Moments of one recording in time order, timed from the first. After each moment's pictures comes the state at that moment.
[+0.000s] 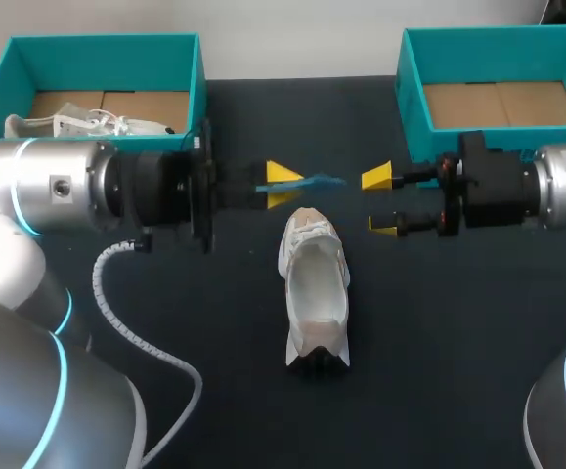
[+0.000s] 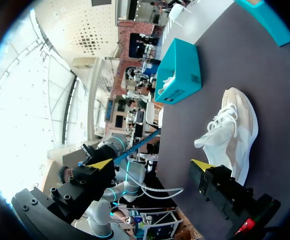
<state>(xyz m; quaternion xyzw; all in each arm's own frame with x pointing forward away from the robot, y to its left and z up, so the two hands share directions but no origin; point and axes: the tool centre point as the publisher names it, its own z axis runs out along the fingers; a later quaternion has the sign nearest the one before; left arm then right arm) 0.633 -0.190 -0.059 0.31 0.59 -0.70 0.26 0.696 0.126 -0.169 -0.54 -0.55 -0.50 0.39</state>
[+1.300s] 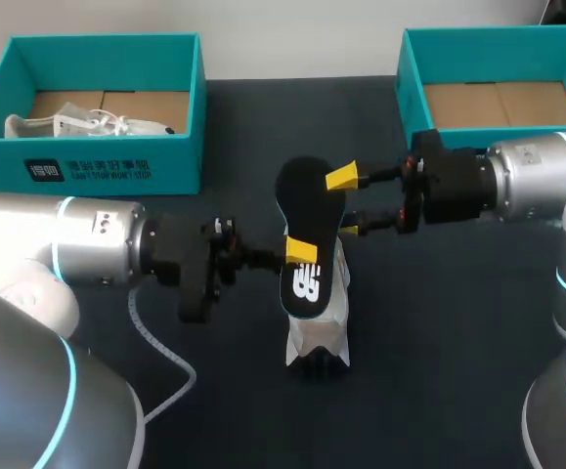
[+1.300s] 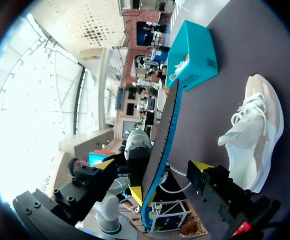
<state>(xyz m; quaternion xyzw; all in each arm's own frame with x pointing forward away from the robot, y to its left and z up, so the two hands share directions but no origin) 0.630 -0.210 -0.165 0.57 0.45 -0.46 0.51 0.693 0.174 -0.163 -0.49 -0.56 -0.49 0.46</state>
